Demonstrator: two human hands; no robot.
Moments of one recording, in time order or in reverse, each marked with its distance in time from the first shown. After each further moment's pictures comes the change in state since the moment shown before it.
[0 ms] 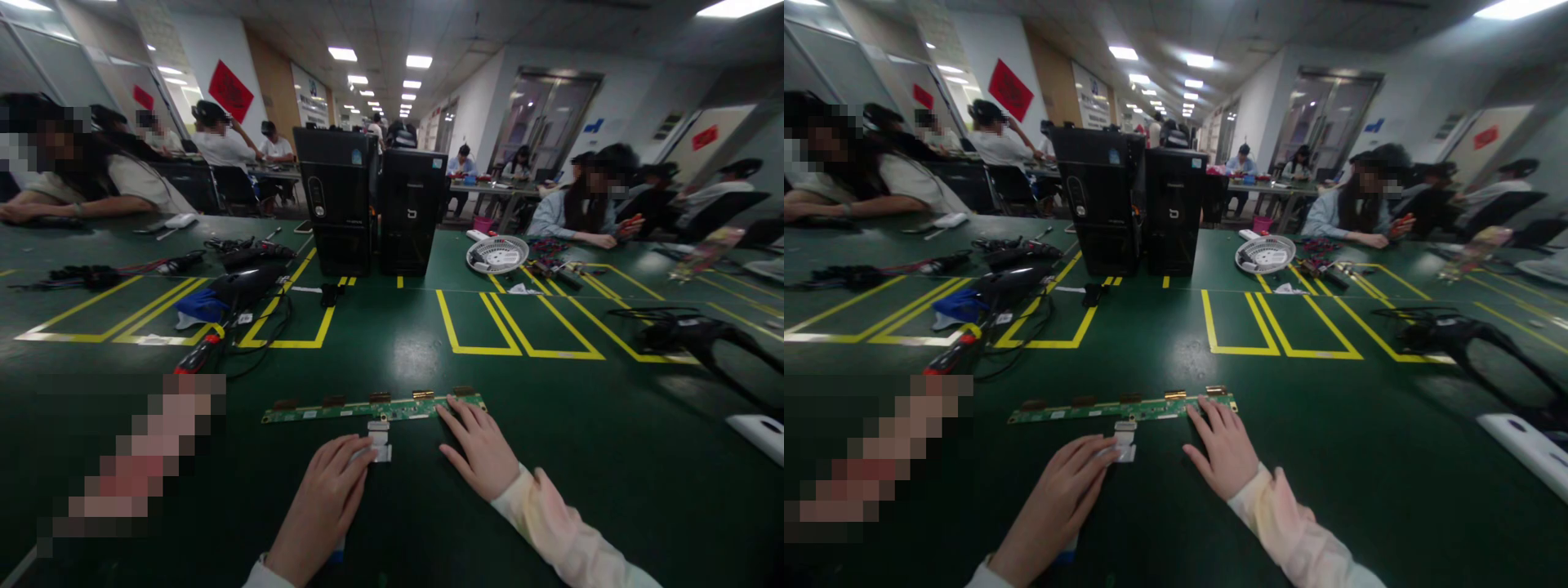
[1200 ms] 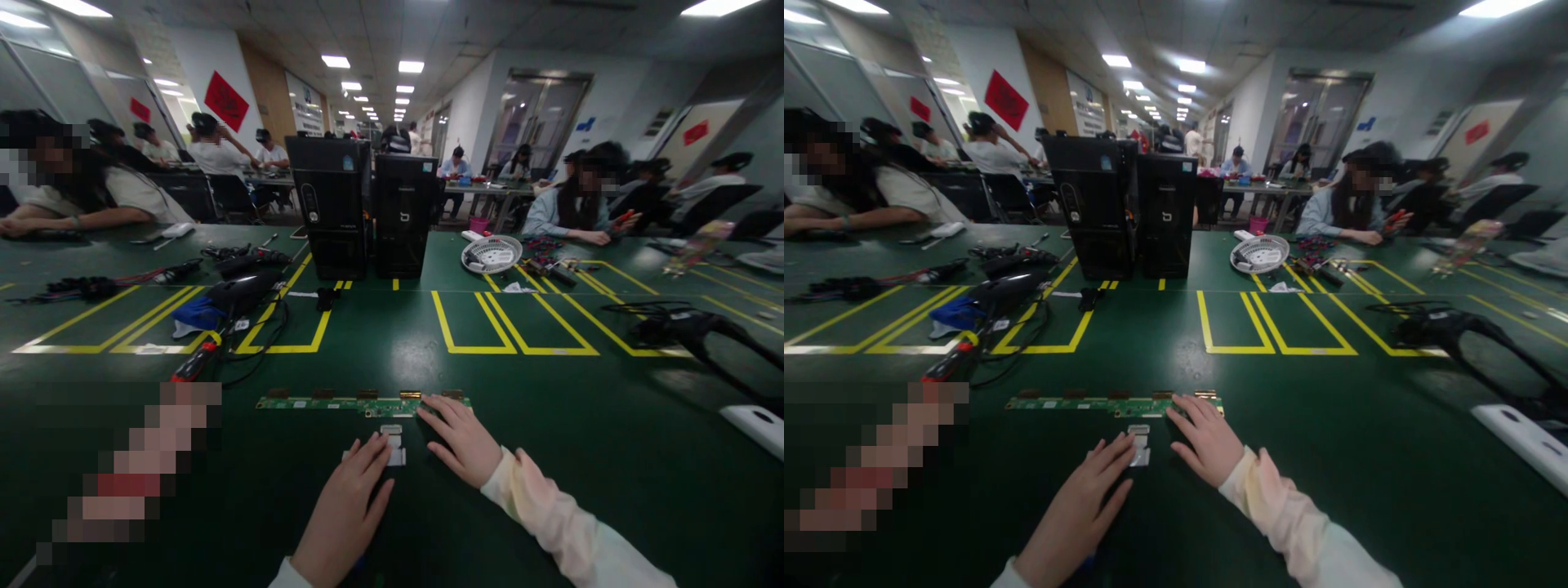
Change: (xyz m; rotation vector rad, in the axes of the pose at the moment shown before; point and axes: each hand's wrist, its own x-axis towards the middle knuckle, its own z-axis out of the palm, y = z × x) left_hand 0.015 0.029 0.014 -0.023 -0.008 -0.023; right_hand 0.020 0.000 -0.007 0.144 -0.021 -0.200
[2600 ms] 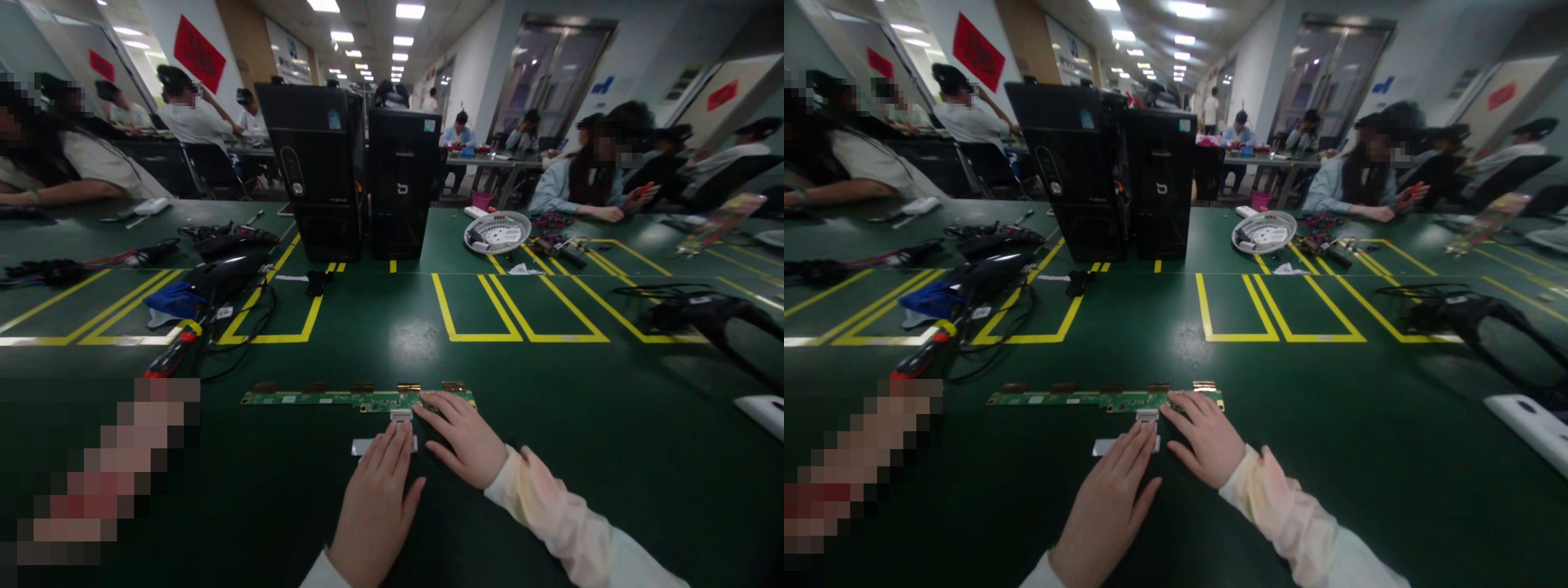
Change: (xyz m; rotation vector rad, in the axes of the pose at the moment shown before) left_hand 0.024 0.039 0.019 0.176 0.006 0.032; right_hand 0.002 -0.002 0.000 0.101 -0.076 0.036
